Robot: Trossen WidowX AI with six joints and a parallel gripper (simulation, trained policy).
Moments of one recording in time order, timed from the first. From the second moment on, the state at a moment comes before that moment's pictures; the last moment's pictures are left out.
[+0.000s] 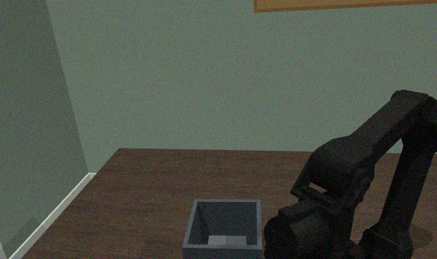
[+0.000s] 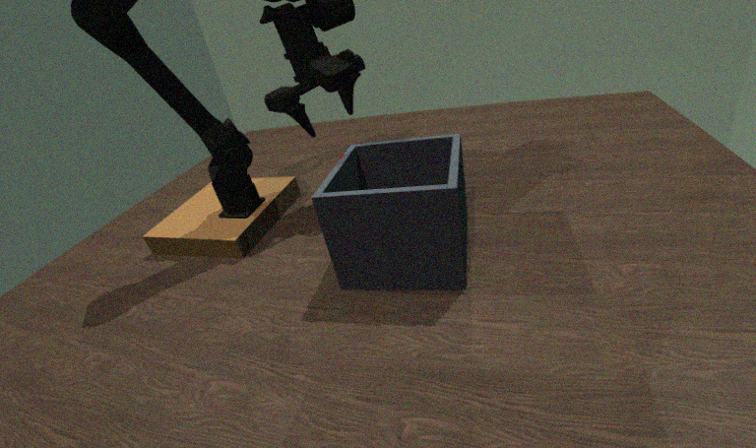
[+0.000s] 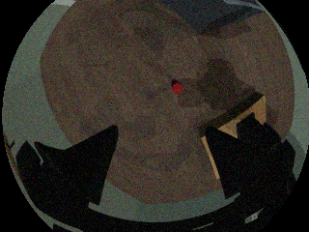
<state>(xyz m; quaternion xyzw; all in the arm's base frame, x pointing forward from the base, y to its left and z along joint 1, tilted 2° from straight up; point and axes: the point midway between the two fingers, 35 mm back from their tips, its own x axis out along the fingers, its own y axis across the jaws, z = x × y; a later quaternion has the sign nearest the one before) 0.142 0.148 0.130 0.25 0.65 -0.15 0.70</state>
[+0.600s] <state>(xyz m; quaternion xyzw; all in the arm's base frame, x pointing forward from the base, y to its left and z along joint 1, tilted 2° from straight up) 0.154 0.127 0.112 0.34 0.64 -0.31 0.62</state>
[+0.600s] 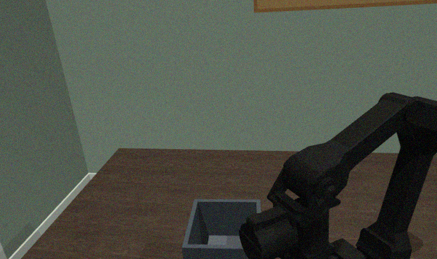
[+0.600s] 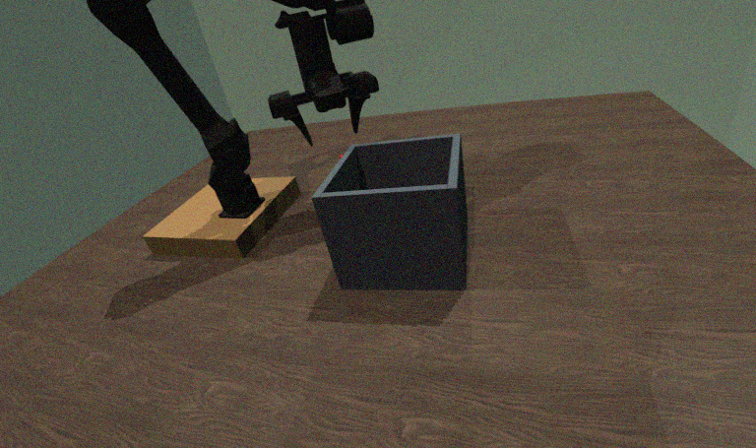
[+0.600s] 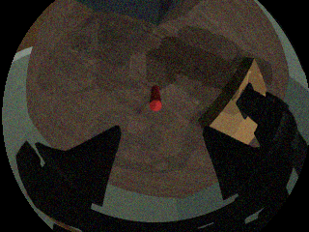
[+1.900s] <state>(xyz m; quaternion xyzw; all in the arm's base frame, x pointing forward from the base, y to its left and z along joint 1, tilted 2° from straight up) 0.178 0.130 0.037 0.42 0.64 -0.35 0.54</state>
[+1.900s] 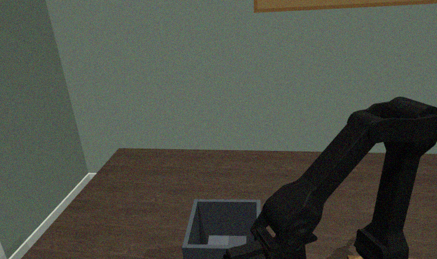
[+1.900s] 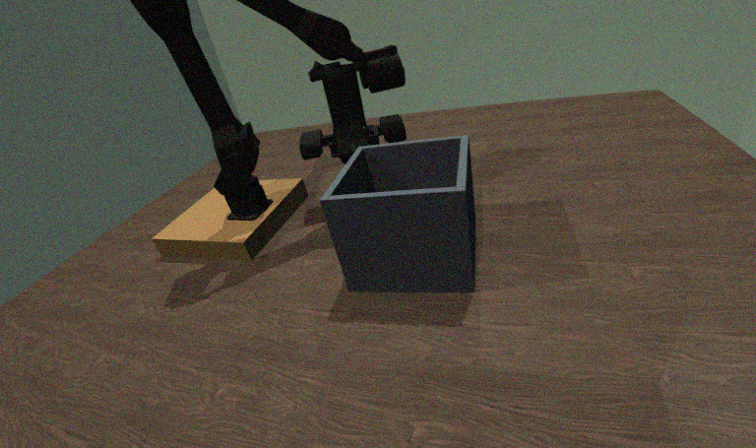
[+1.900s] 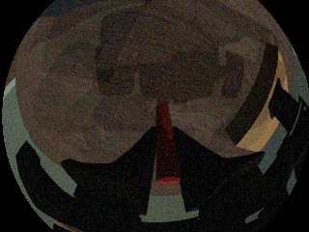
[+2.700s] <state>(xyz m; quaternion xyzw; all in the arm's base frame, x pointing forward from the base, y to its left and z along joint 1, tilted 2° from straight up) 0.220 0.121 0.142 0.51 0.58 -0.26 0.59</state>
